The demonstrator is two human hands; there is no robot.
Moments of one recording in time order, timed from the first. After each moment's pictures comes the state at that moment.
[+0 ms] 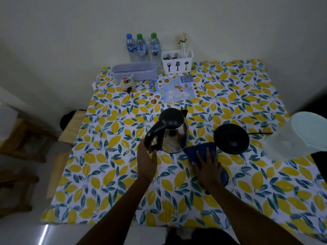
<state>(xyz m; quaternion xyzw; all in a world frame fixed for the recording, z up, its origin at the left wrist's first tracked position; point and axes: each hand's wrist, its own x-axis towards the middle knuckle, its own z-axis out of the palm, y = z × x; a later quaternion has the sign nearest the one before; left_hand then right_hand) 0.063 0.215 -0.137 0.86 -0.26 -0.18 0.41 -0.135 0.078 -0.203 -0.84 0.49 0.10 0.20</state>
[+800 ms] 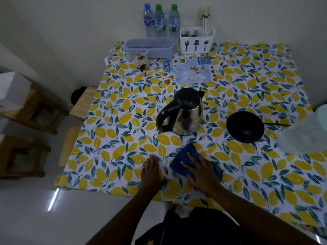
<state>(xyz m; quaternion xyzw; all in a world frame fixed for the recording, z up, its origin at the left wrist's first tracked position) 0.011 0.317 -0.194 0.88 -0.35 -0.31 0.05 -0.149 0.146 -0.218 -0.96 0.21 0.16 0.13</state>
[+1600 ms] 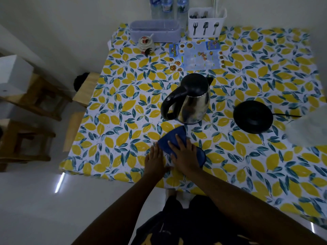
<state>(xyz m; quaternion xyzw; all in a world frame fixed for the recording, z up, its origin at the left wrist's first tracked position) 0.012 0.317 -0.199 0.88 -0.35 -0.32 0.03 -0.074 0.193 -0.215 -0.94 0.26 0.11 0.16</state>
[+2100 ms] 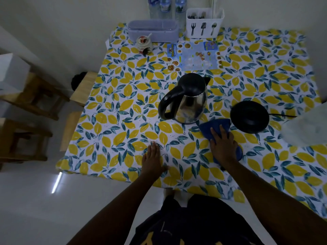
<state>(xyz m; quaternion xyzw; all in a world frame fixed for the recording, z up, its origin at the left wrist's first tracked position) 0.012 0.318 -0.203 0.88 -0.36 -0.32 0.03 -0.153 0.071 -0.215 -0.89 0.44 0.09 0.11</state>
